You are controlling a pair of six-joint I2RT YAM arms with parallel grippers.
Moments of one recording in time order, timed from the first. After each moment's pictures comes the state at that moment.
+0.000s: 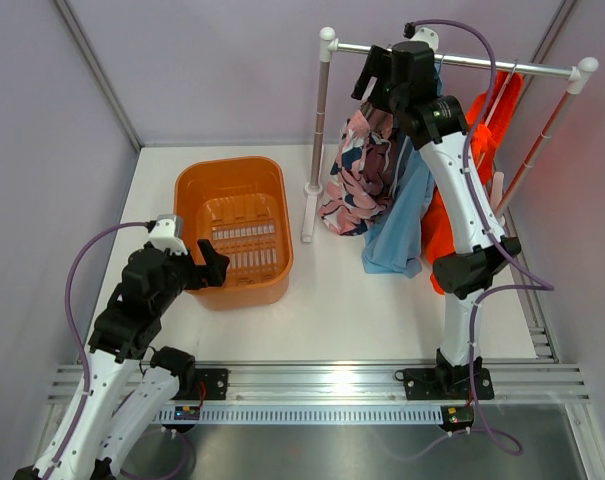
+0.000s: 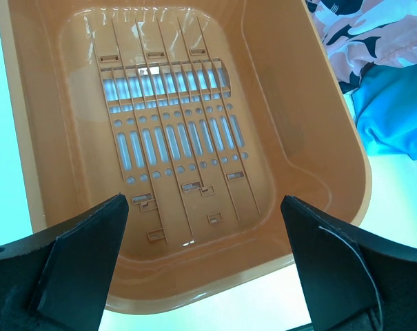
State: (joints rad) left arm -0.33 0.52 0.74 -0.64 -0.03 -0.34; right arm 0.38 2.02 2.53 -0.80 0.26 0.47
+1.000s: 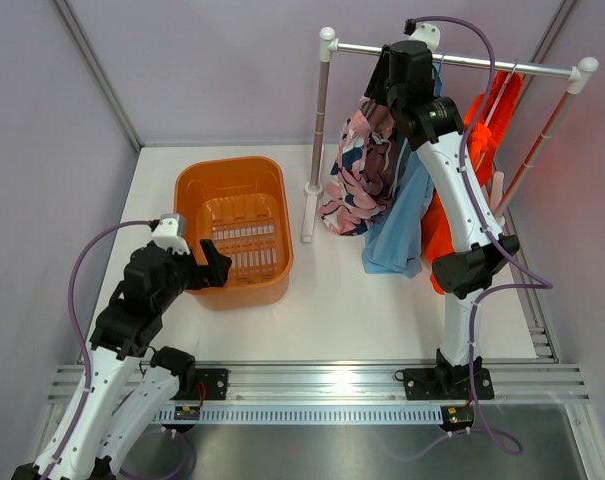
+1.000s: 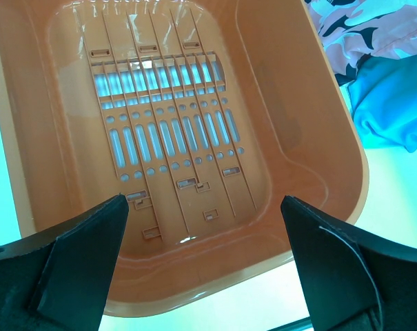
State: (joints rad) left arm -0.33 0.53 0.74 -0.64 -0.01 -0.34; right arm 0.38 2.03 2.49 -0.71 0.39 0.38
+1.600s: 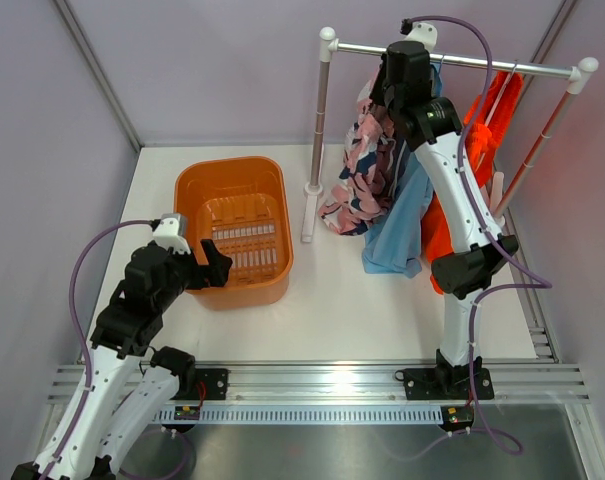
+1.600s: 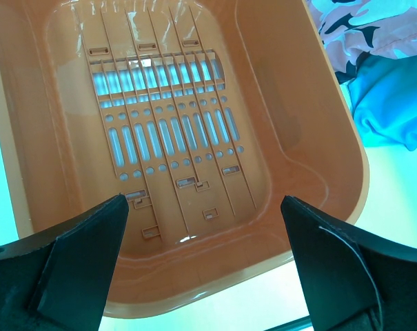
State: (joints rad) left arm -0.33 0.54 0.74 -0.64 0.00 -0.34; right arm 0.39 2.03 2.49 -0.71 0.41 0.36
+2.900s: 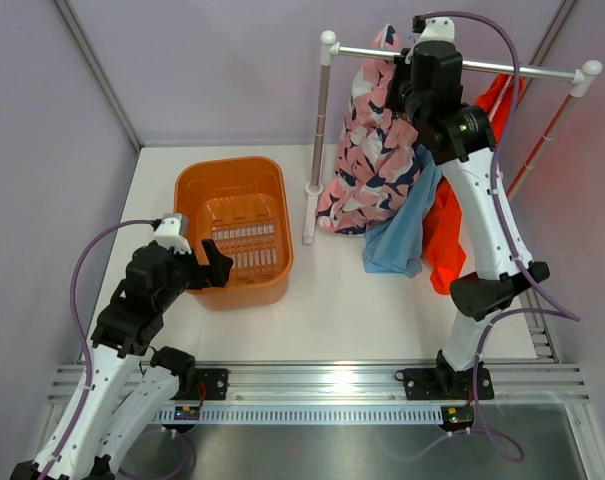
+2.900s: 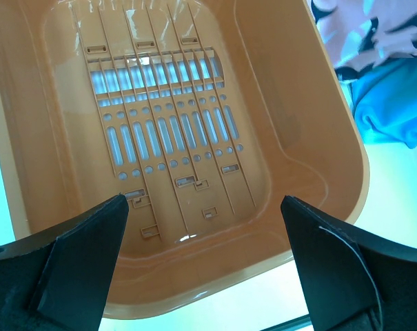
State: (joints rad) left arm -0.33 0.55 0.74 -0.64 0.00 -0.34; right arm 0.41 1.84 2.40 -0.75 0.34 0.22
